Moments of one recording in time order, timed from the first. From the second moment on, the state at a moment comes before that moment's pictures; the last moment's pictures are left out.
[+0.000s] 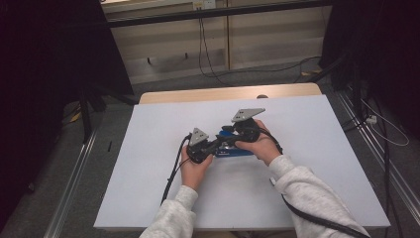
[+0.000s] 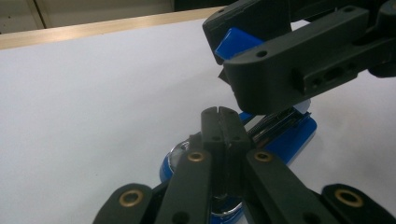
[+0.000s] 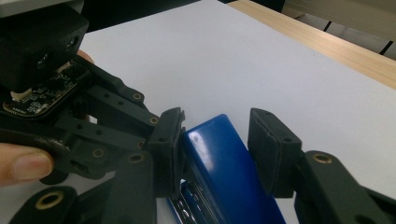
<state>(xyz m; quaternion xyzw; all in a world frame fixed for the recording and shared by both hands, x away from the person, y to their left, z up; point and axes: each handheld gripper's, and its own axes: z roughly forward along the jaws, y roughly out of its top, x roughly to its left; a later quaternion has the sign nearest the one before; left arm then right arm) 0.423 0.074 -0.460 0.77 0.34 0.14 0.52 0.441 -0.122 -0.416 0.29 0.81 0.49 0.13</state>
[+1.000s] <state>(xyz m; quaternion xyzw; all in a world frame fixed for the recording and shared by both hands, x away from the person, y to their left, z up) 0.424 0.074 -0.459 0.77 0.34 0.14 0.52 0.413 -0.156 -0.419 0.31 0.80 0.49 0.14</state>
